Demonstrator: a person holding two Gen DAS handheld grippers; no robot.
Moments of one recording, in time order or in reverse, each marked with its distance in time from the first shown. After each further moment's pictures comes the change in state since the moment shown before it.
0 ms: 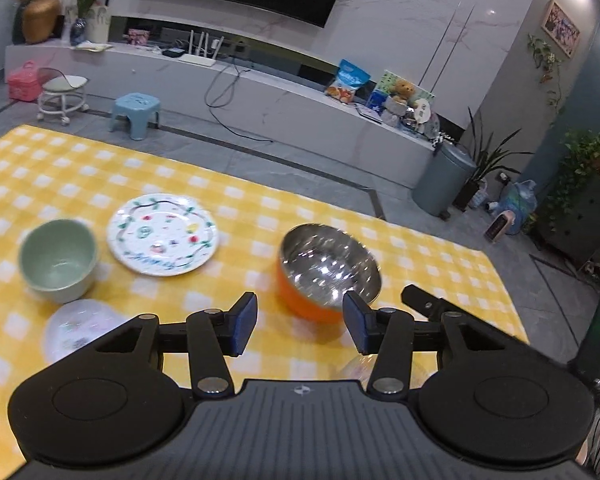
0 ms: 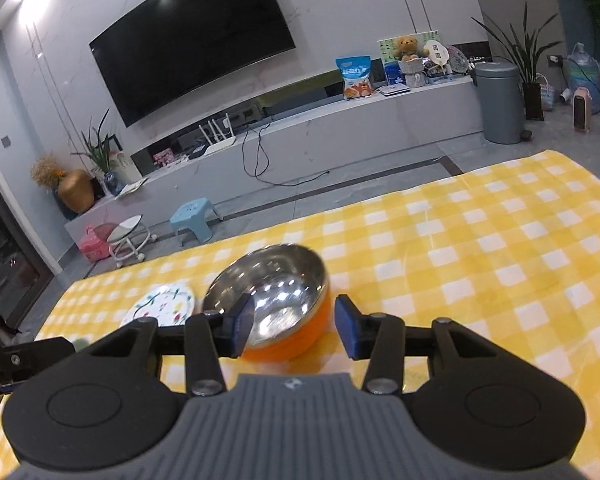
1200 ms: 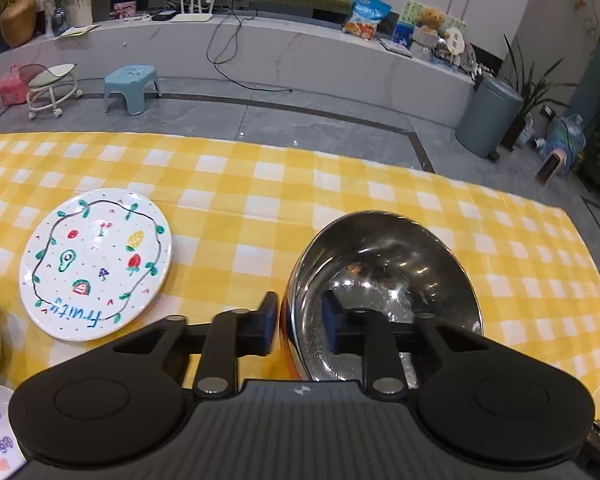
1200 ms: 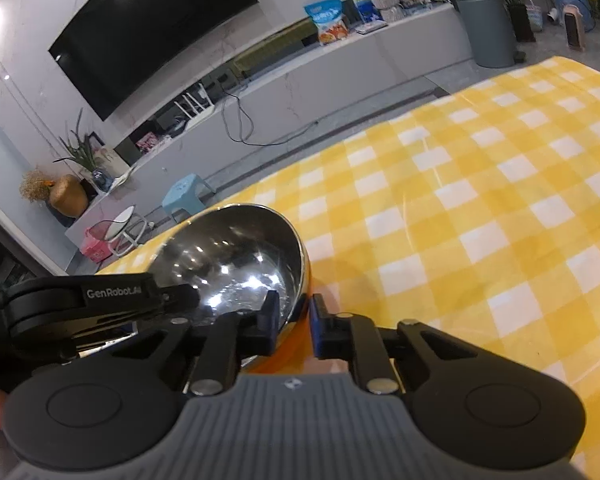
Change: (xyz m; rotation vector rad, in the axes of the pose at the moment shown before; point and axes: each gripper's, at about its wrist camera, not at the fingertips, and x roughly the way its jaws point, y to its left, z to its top) left arm 0.159 -0.027 0.021 0.116 0.167 0.158; right arm 0.077 -0.036 -0.007 0.169 0.144 0.023
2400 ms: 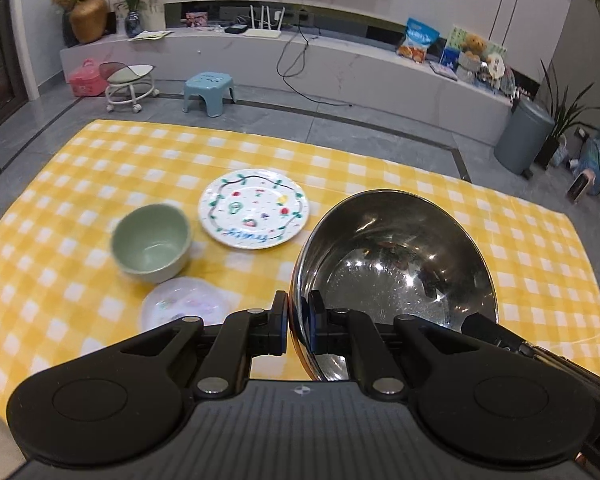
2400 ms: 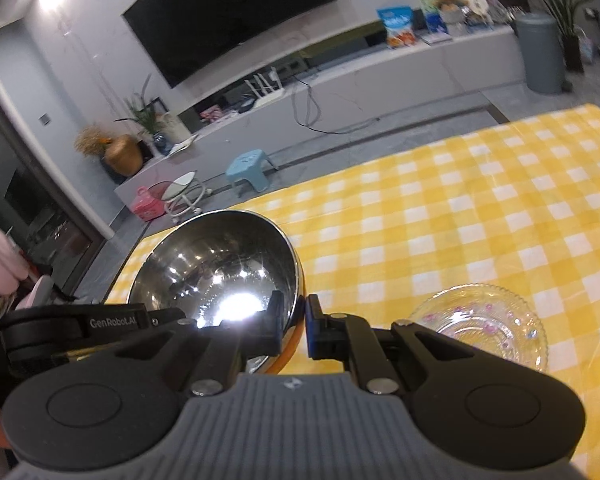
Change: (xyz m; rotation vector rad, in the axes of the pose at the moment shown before) left arm -0.185 0.055 -0.047 -0.091 -0.019 0.145; right arm -0.136 0.099 -0.047 -0.165 0.034 0.121
